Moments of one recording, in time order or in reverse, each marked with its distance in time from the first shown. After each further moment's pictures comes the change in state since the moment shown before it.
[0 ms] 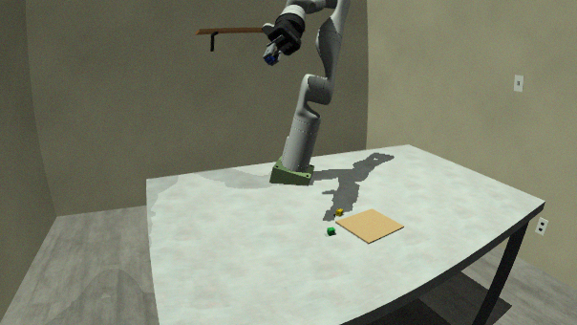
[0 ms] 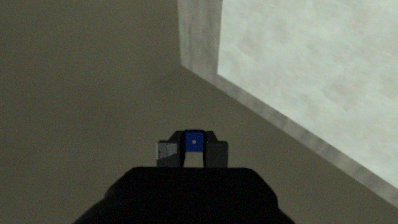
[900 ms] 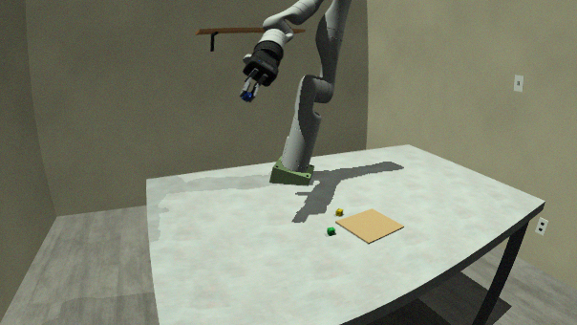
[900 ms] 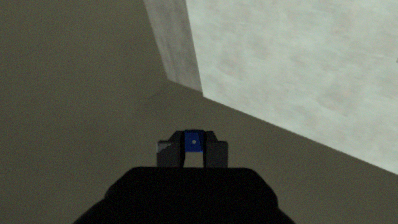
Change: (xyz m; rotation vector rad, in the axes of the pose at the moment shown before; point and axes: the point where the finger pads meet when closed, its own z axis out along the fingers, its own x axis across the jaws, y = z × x) arm 0.027 -0.086 0.040 0.006 0.009 0.228
